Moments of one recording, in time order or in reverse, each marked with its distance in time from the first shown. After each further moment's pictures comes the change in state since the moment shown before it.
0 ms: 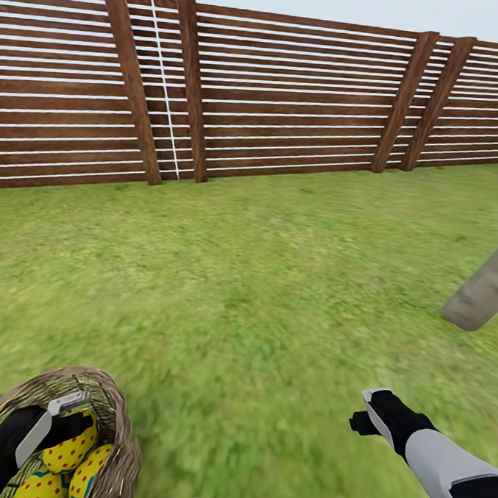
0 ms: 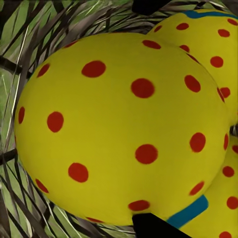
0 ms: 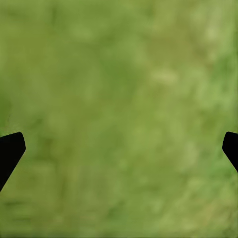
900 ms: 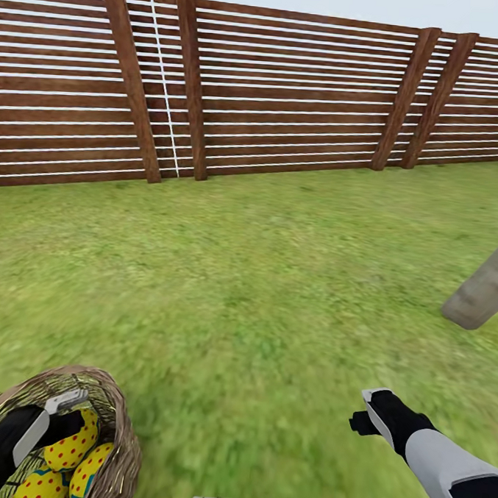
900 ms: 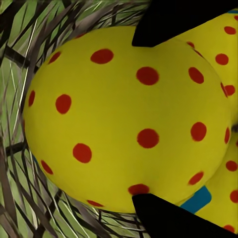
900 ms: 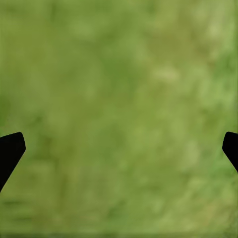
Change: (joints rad) left arm 0.000 0.007 0.008 -0.004 0.008 -0.011 -0.001; right arm 0.000 0.000 0.000 0.000 0.000 -0.002 0.000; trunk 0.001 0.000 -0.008
